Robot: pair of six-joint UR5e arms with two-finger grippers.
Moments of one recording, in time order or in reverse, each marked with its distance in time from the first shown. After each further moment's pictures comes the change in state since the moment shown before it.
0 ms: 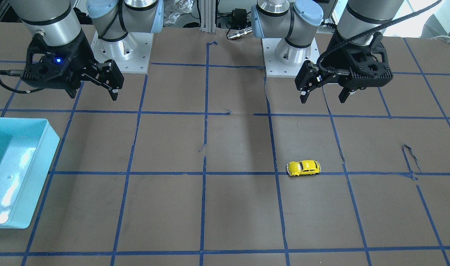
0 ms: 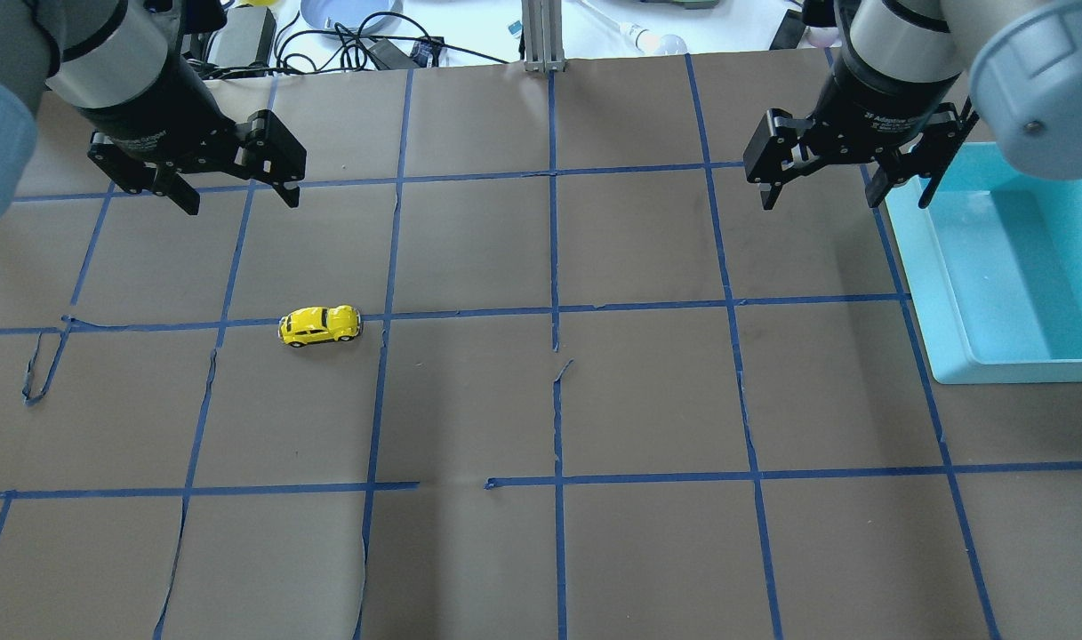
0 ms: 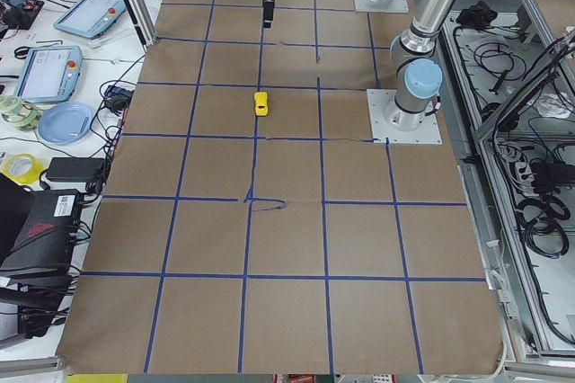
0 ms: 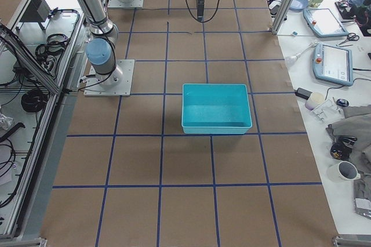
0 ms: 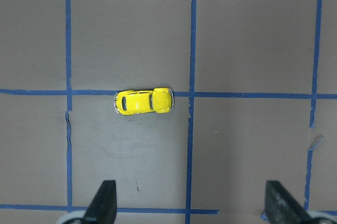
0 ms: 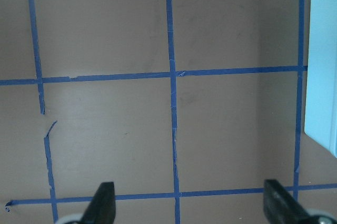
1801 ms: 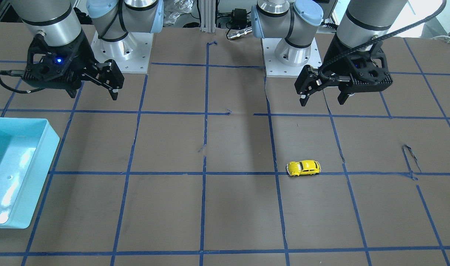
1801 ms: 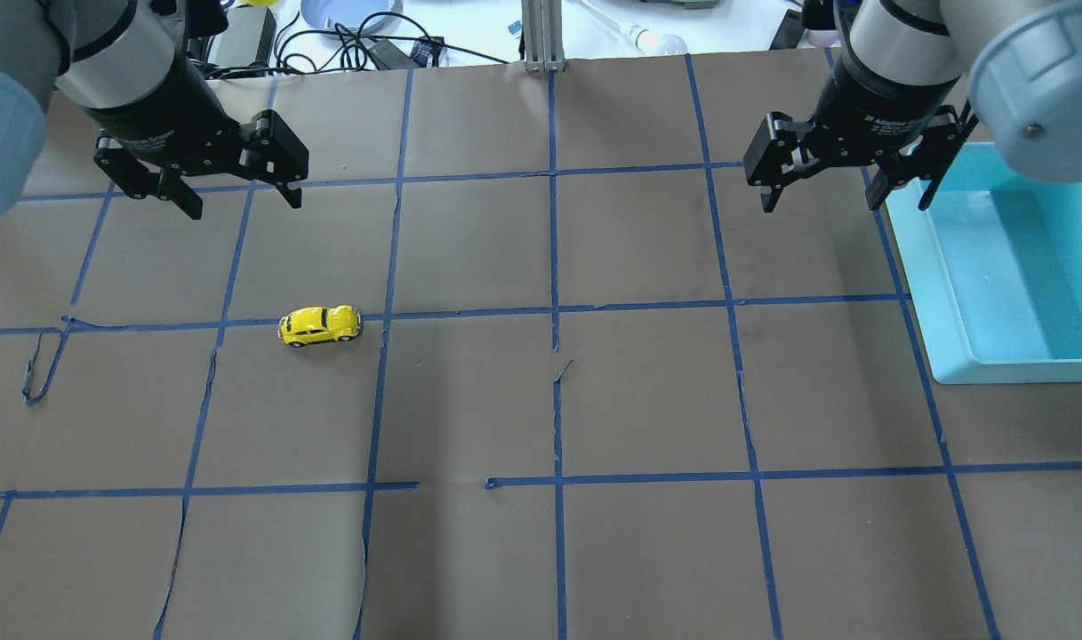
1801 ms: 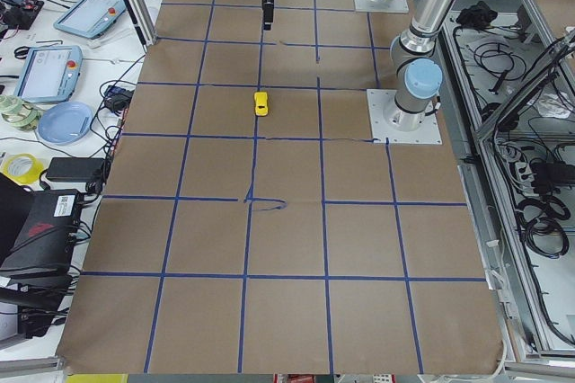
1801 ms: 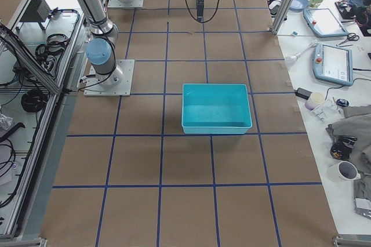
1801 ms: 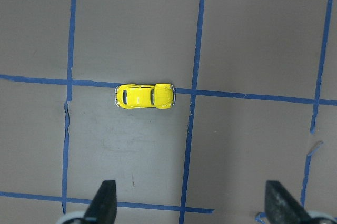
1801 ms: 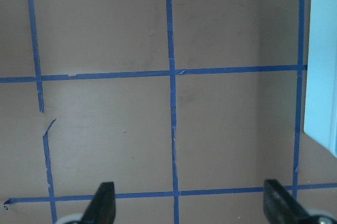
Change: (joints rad) left arm 0.000 -0.018 0.006 -0.013 0.002 -0.033; right arm 0.000 -0.002 0.005 0.000 -0.002 -0.004
